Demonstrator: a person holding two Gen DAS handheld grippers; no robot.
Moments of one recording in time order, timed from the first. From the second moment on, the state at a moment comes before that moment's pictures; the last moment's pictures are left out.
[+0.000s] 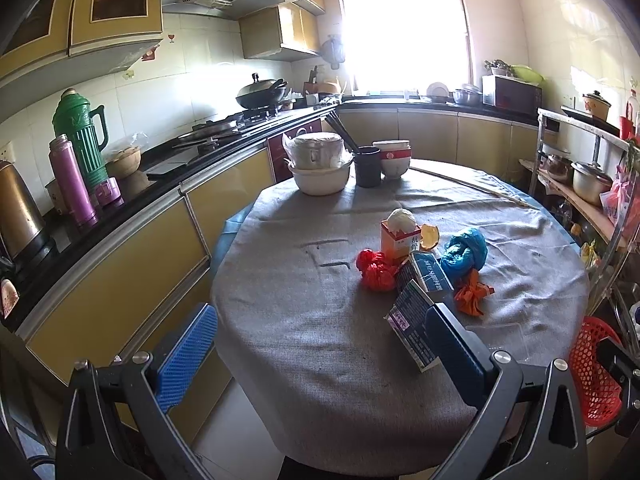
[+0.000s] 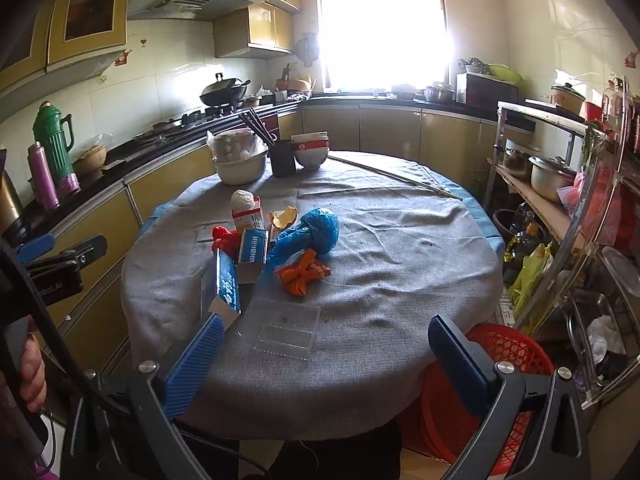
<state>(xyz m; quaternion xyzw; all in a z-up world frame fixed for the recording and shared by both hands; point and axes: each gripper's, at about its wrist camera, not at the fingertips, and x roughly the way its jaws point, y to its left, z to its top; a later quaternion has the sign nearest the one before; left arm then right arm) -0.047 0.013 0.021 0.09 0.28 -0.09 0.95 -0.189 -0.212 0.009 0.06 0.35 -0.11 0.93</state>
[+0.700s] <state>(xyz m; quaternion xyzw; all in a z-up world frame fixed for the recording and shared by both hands) -0.023 -0.005 -0.009 0.10 0.33 -0.09 0.93 -0.169 -0.236 -0.028 0.08 0.38 -0.10 0.92</state>
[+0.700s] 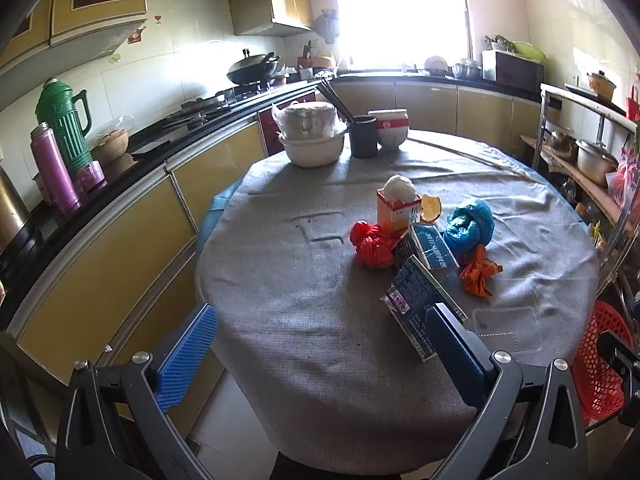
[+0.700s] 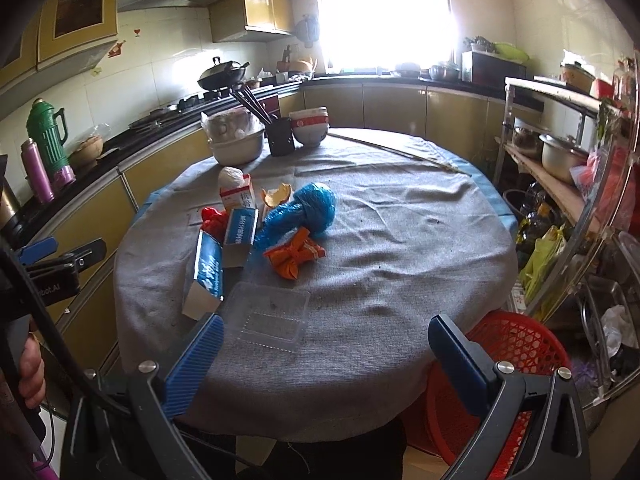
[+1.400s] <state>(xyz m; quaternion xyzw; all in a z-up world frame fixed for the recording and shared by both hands) 0.022 -0.039 -0.059 0.09 0.44 -0.26 0.86 -0.106 -0.264 -0.090 0.07 0.42 0.11 0.90</state>
